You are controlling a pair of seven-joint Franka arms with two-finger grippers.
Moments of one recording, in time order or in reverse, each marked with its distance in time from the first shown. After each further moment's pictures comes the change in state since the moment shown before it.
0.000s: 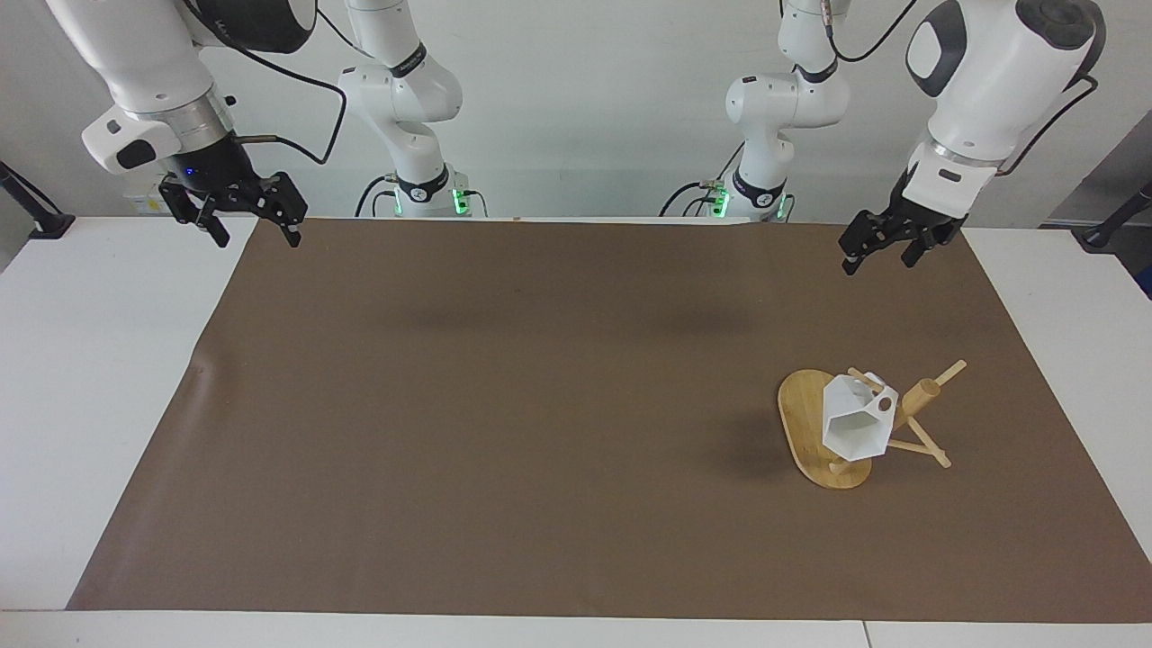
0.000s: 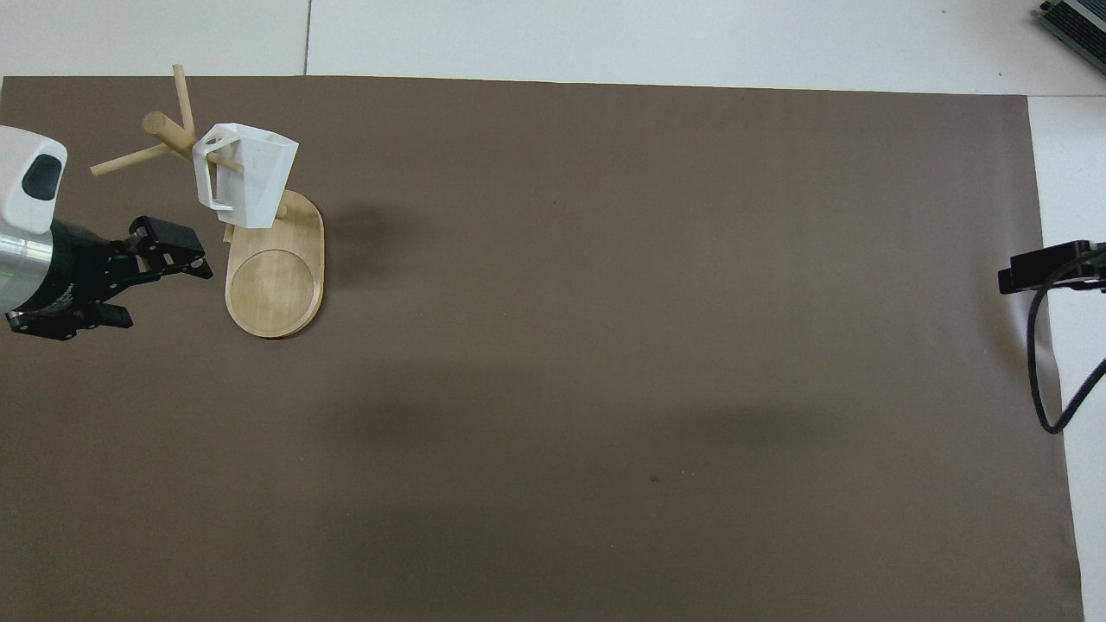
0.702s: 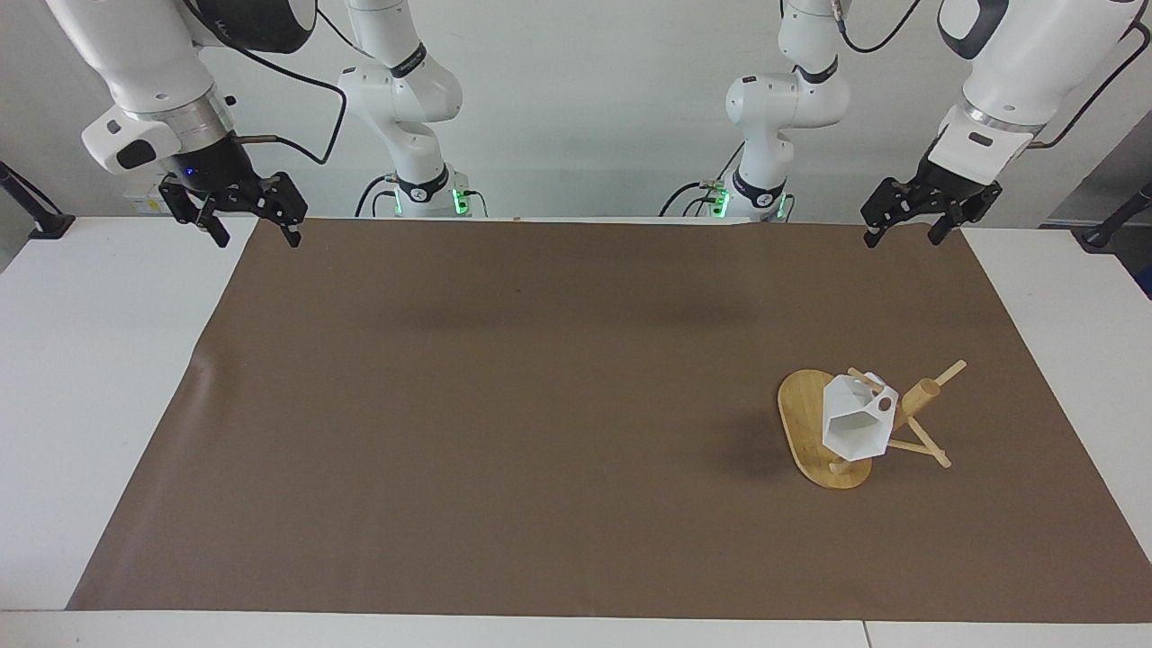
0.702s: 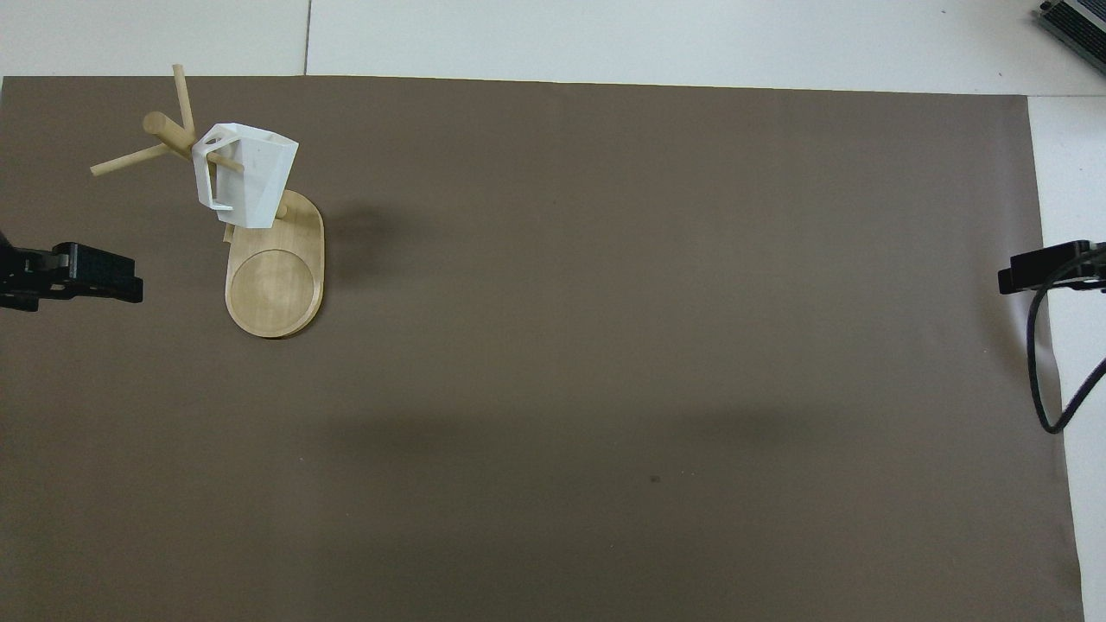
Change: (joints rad) left arm -0.001 0.012 0.014 0.093 0.028 -0.120 0.068; right arm 0.000 0.000 0.000 0.000 0.000 0.000 0.000
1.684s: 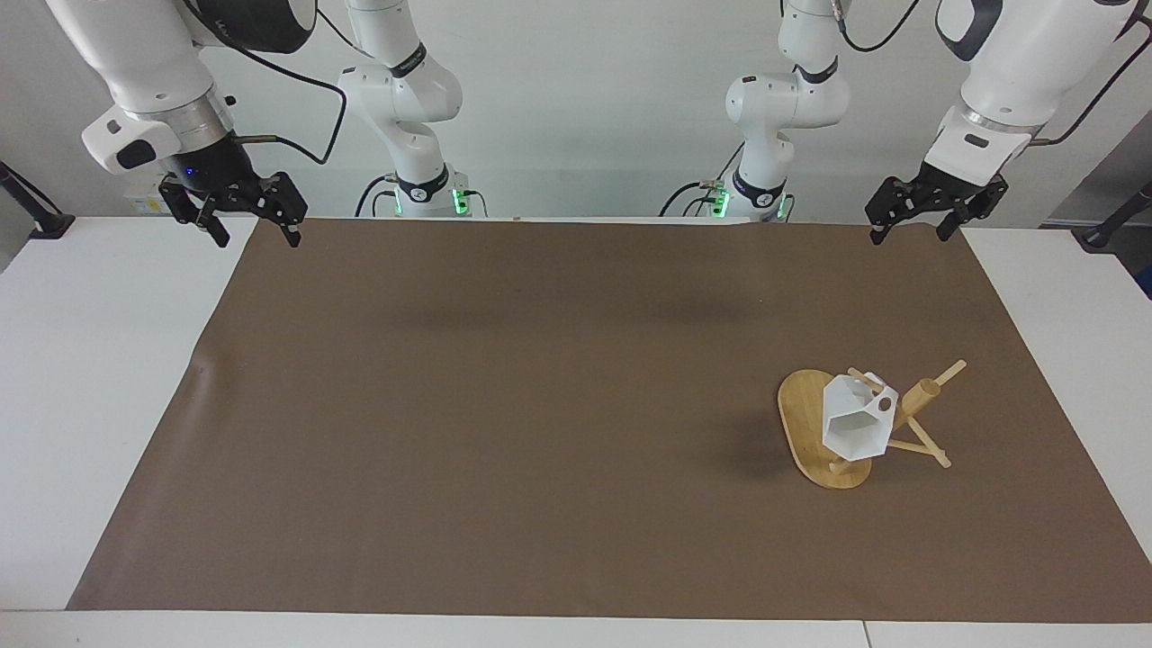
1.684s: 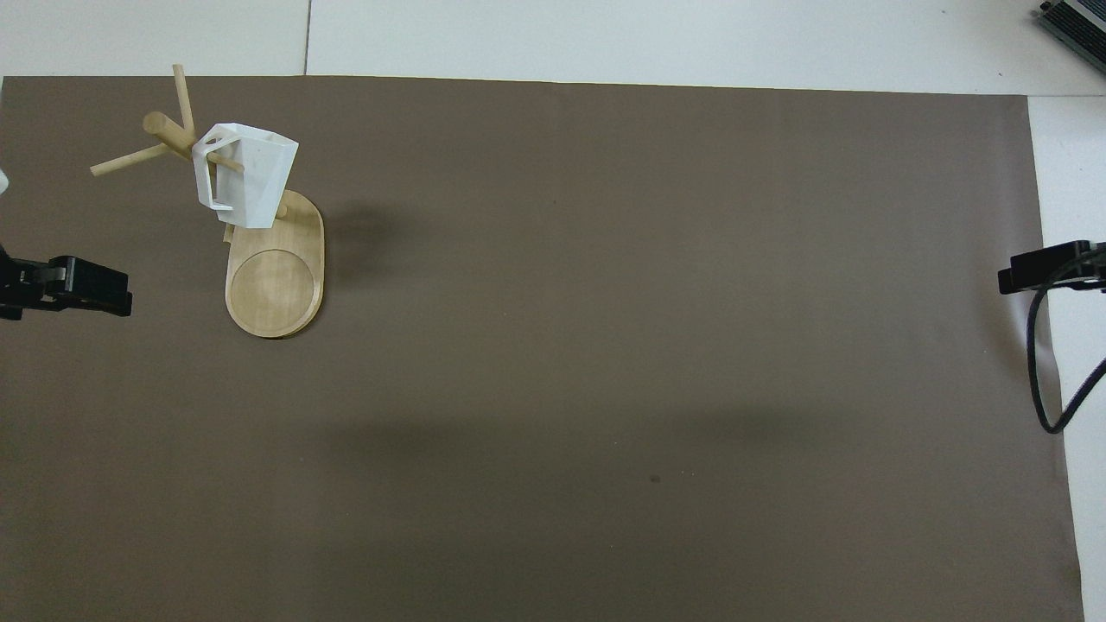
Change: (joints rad) left arm -0.007 0.000 0.006 0.002 0.033 -0.014 0.024; right arm 0.000 0.000 0.000 0.000 0.000 0.000 0.000
